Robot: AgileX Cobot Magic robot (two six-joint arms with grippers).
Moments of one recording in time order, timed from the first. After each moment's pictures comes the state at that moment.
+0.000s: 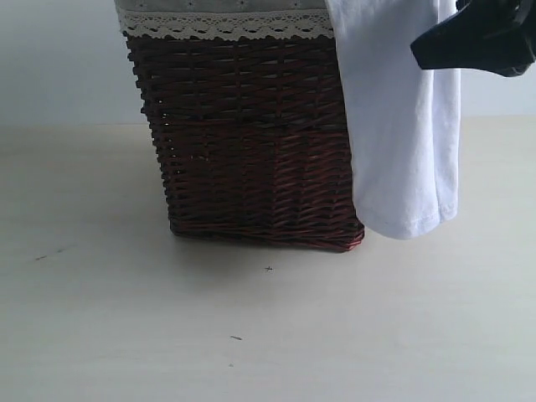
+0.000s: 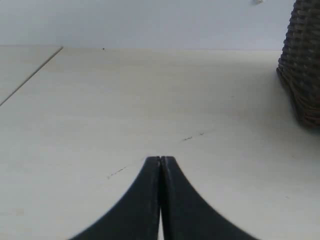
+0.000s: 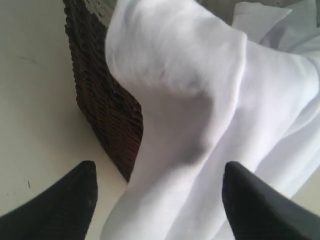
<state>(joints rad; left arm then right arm) 0.04 0.01 0.00 0.08 0.37 -0.06 0.17 1.18 -1.16 0.58 0.85 -0.94</state>
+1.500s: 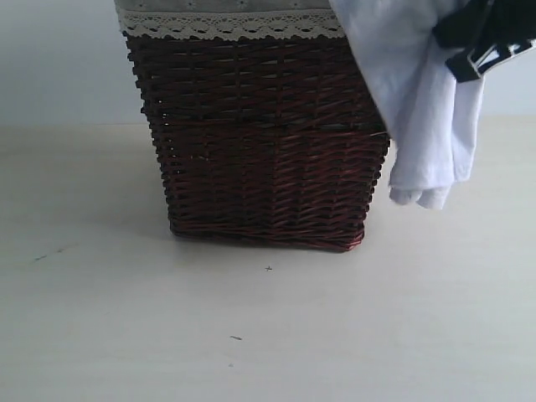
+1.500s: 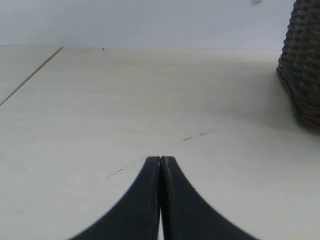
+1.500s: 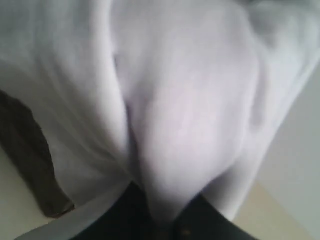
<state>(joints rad) 0.04 0.01 0.00 0.08 0.37 -0.06 0.17 1.31 -1.16 0.44 0.57 -0.98</state>
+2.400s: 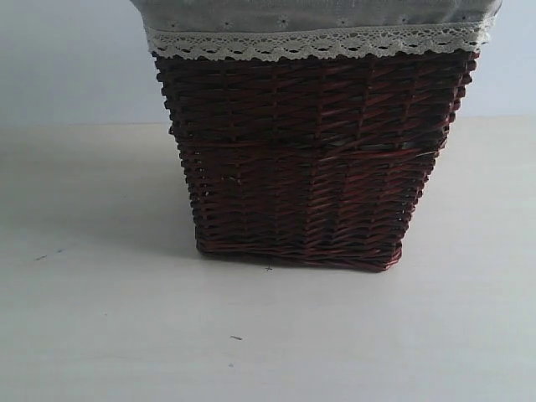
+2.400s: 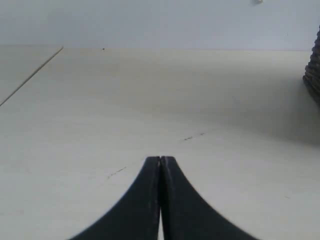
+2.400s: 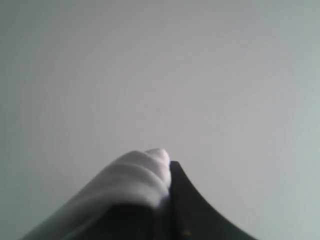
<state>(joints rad) 0.04 0.01 0.00 0.08 0.37 -0.06 0.17 1.12 -1.67 0.63 0.01 -1.08</state>
